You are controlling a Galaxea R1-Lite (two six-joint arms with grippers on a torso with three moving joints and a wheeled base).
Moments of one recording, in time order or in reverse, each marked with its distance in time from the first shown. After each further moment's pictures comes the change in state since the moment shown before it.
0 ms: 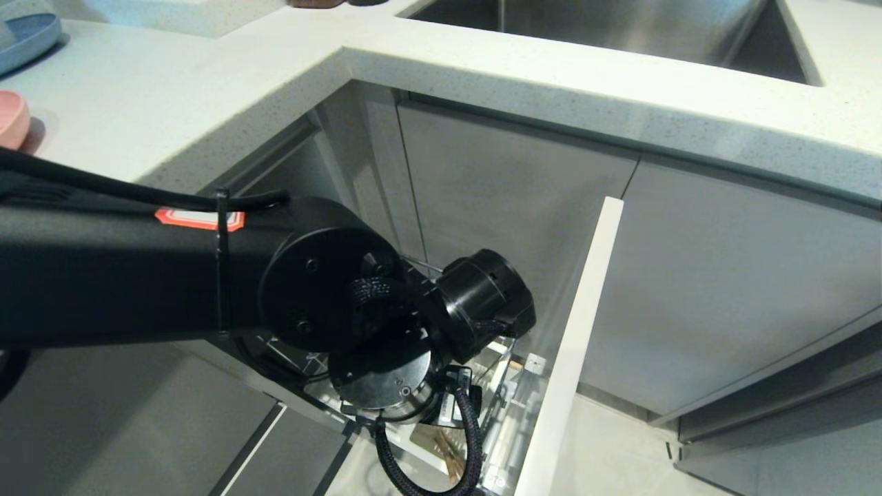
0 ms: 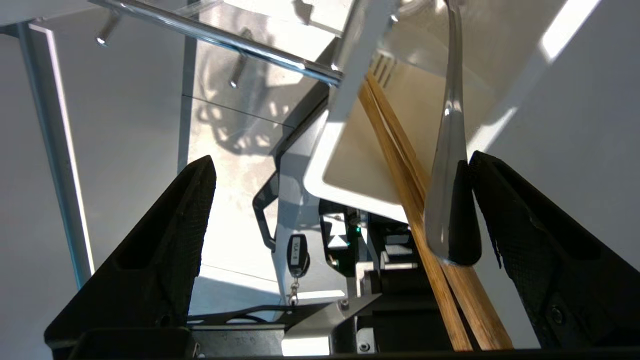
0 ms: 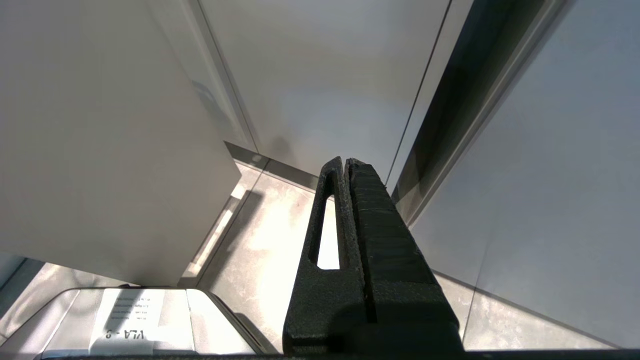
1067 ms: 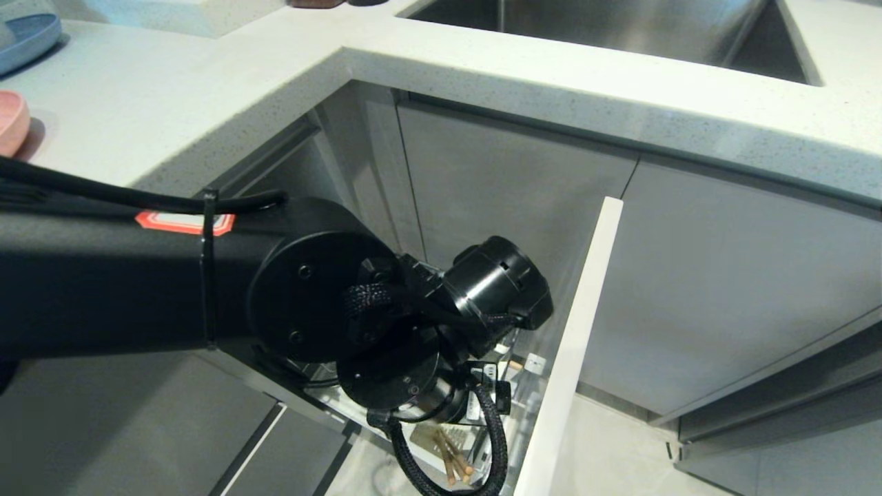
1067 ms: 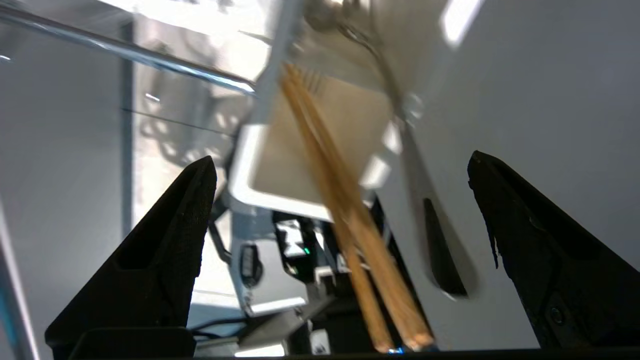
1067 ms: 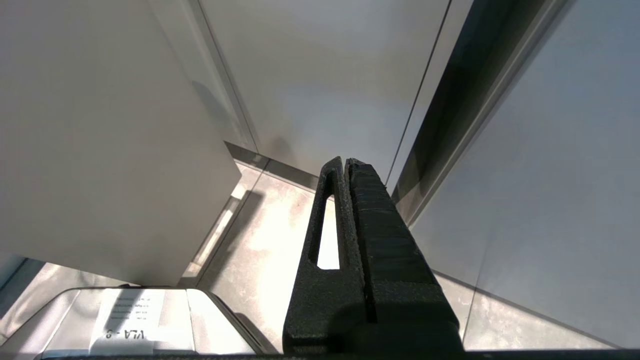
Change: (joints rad) left arm -0.029 -0.010 0.002 -0.105 -0.085 -0.004; right arm 0.000 0.000 0.000 0.000 0.000 0.000
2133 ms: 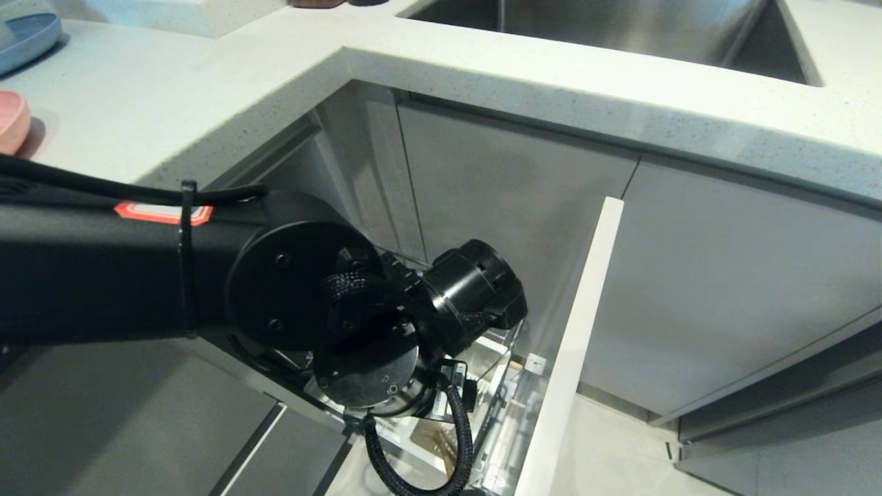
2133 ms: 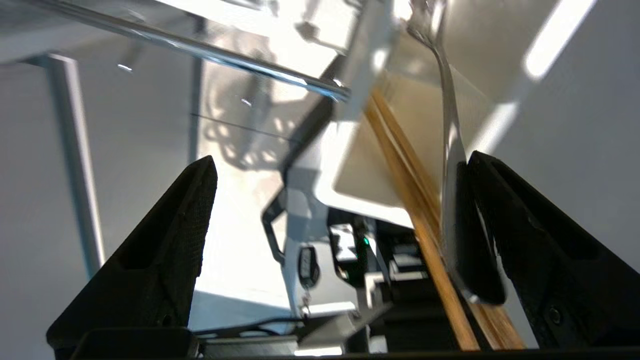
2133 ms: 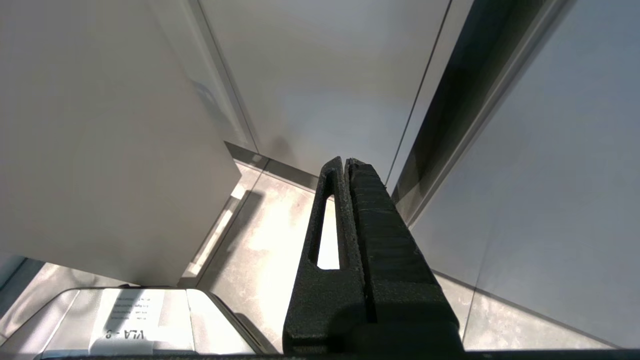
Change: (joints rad) left arm 0.037 -0.022 0.023 0.066 0.113 0.064; right arm 0.000 0.000 0.000 0.000 0.000 0.000
